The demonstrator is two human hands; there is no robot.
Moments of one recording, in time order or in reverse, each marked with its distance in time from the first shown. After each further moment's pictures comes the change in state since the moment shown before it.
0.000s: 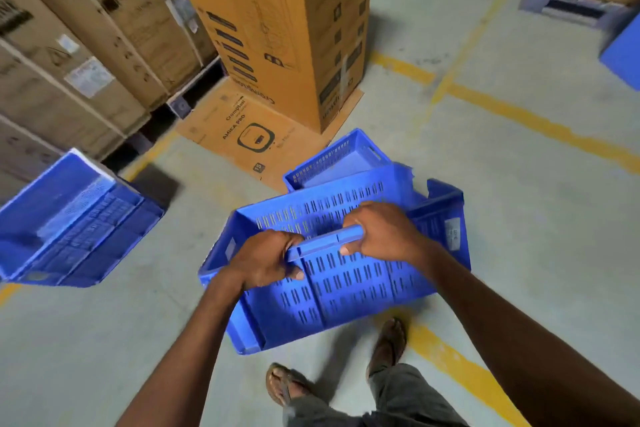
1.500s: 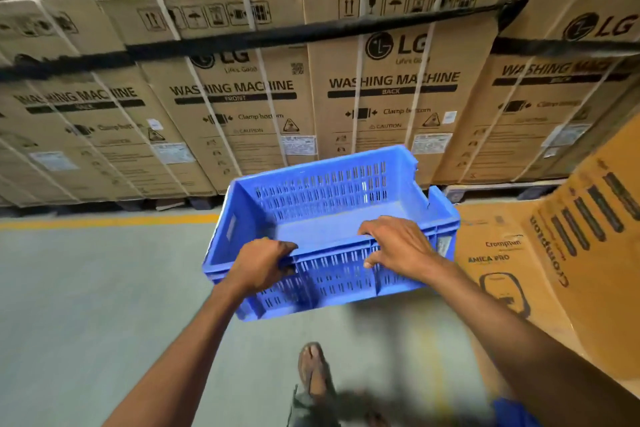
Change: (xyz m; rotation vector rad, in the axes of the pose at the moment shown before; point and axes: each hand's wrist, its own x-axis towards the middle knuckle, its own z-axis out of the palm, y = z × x) left_hand -0.269 -0.594 -0.221 0.121 0.542 -0.841; right_hand 0.568 -0.608 0.047 -0.345 -0.105 -0.898
